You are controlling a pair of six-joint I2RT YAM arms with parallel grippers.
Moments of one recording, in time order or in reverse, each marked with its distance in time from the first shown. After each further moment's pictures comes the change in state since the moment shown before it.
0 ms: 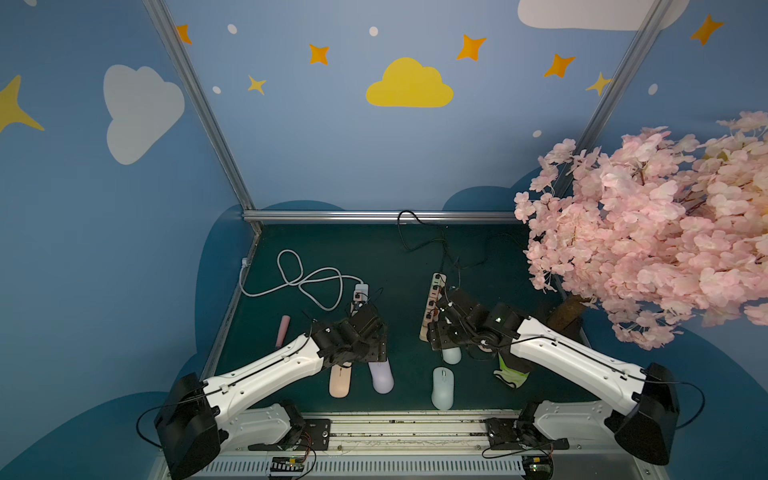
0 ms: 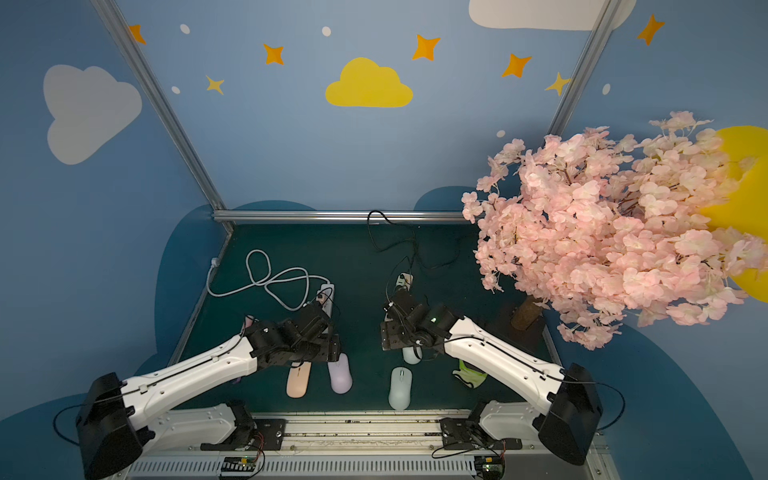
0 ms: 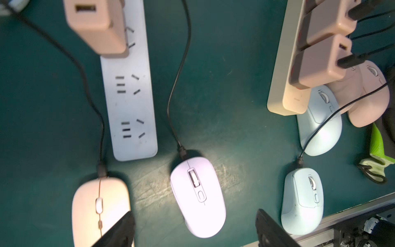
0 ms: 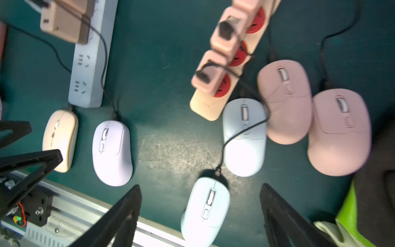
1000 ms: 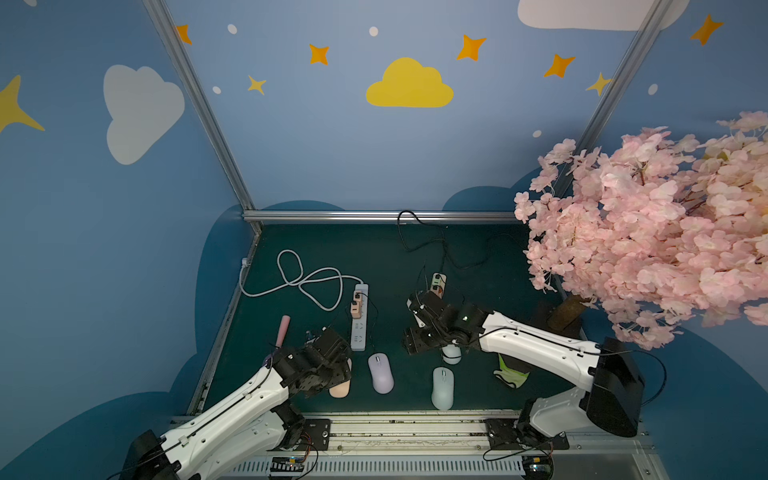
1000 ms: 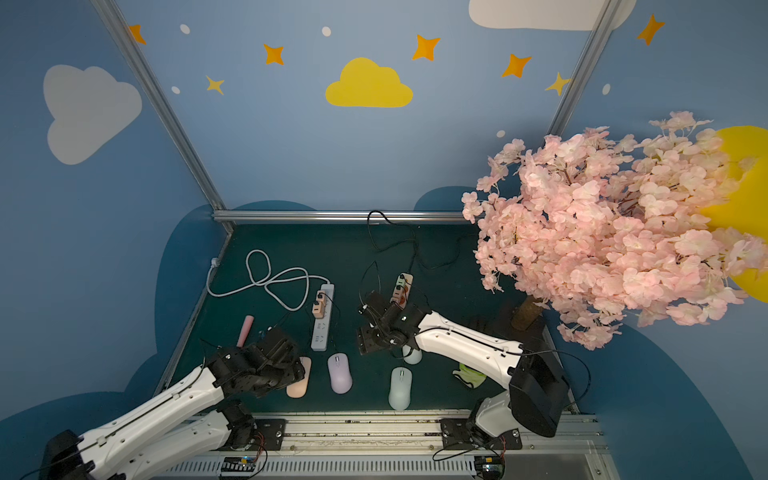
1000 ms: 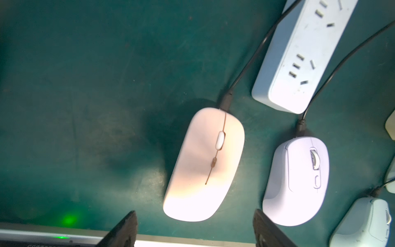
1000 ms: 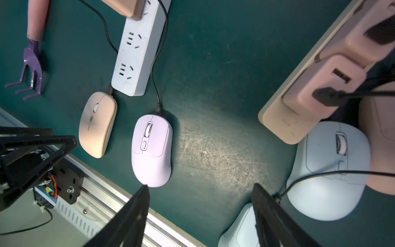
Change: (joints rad) left arm 0.168 -0.318 -0.259 -0.204 0.050 -0.218; right arm 0.051 0.173 0.058 0.154 -0.131 -0.041
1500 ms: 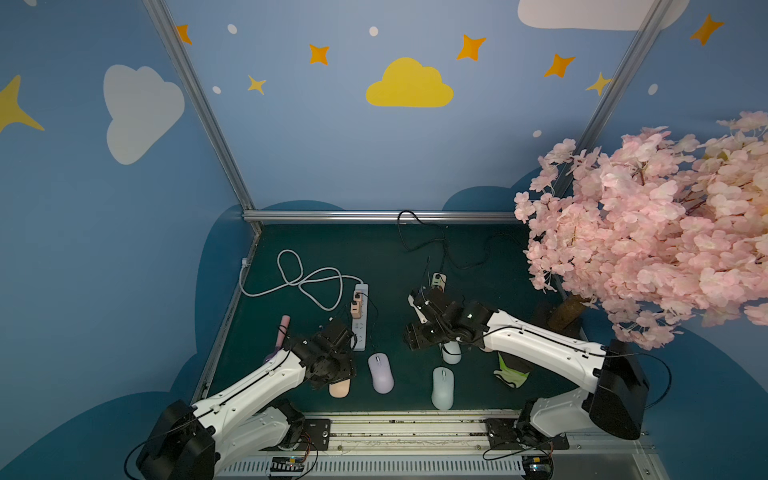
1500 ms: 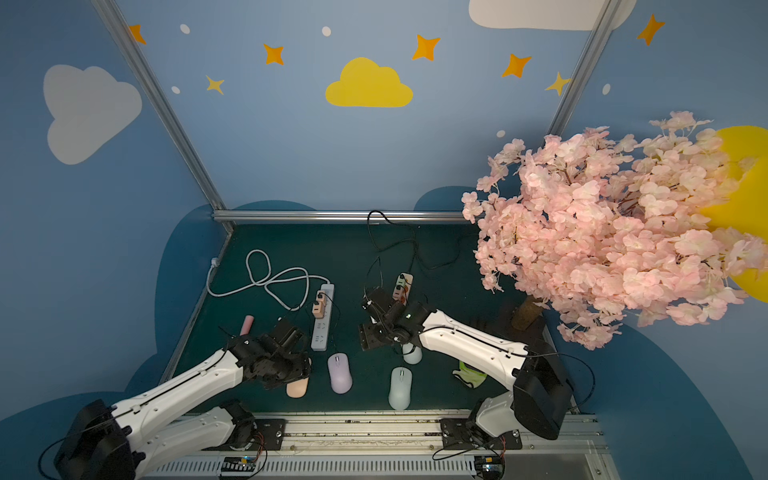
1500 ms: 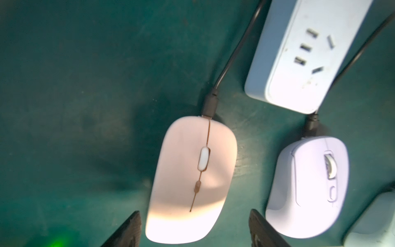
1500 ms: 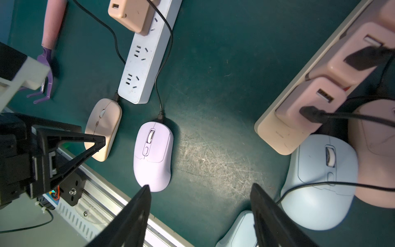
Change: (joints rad) left arm 0.055 0.231 0.025 0.102 0.086 0.169; right arm -0.029 -0.021 -0.005 0.020 -0.003 -0.036
